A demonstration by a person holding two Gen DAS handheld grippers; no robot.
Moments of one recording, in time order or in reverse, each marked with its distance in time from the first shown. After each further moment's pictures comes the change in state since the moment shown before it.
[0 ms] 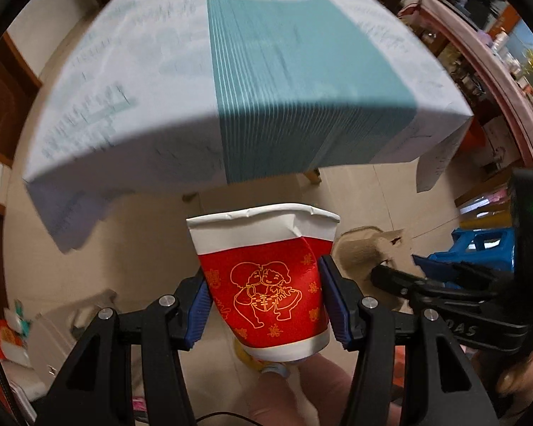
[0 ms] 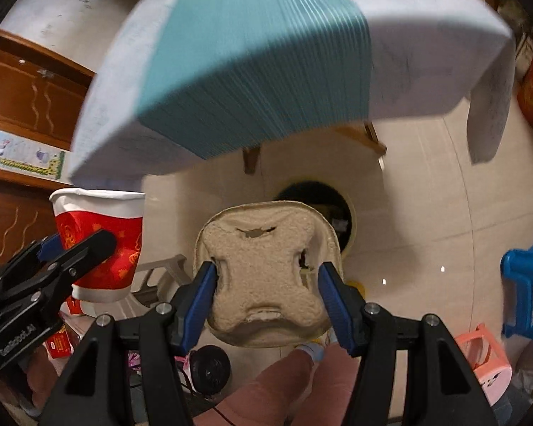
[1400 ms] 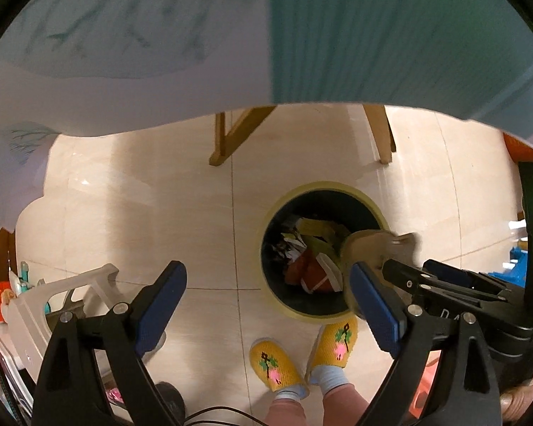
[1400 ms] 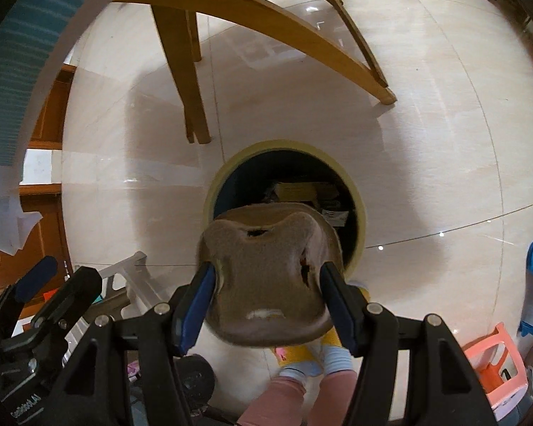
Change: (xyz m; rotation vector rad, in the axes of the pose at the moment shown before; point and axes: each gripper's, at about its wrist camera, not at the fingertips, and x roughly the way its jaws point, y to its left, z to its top) left arm 0.204 0.036 0.001 -0.119 0.104 0.189; right arm 0.213 -0.061 0.044 0.067 0.151 -0.033
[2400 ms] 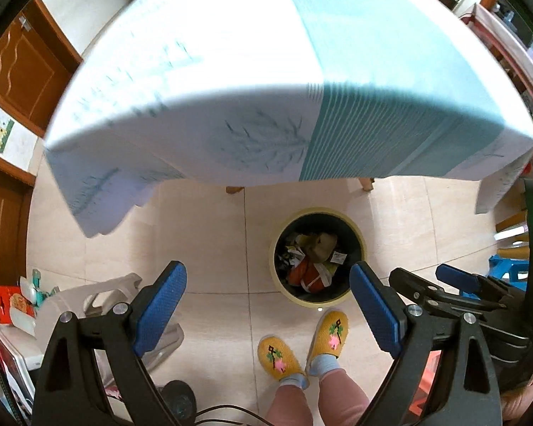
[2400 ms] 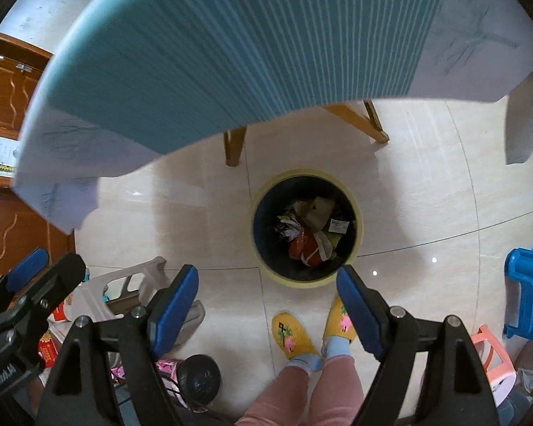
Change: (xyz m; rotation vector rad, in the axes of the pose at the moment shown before) left arm -0.179 0.045 -0.014 0.012 -0.117 -0.025; right arm -0.132 0.064 -0.045 -0.057 -0.127 -0.019
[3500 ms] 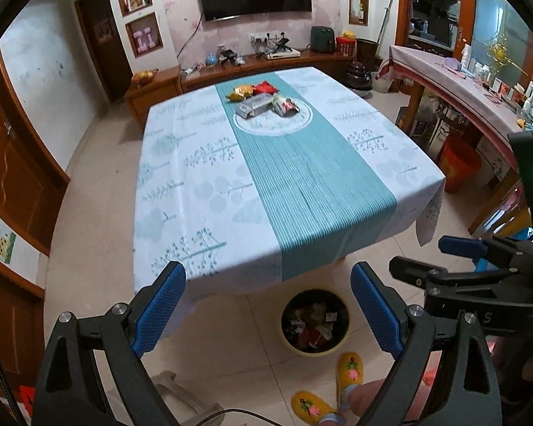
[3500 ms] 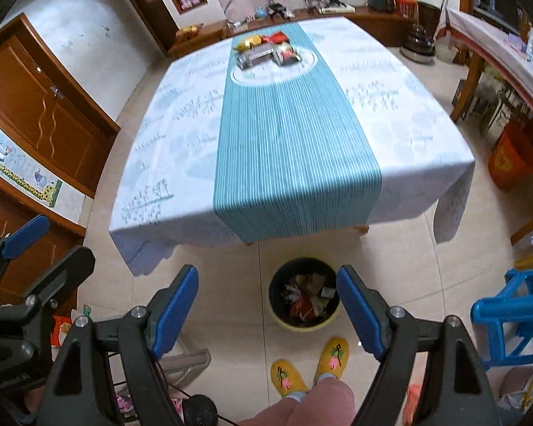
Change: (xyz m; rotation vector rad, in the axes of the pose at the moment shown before) left arm -0.201 0.002 0.026 0.257 -0.384 -0.060; right arm -0.208 0.085 -0.013 -0.084 -0.348 -0.062
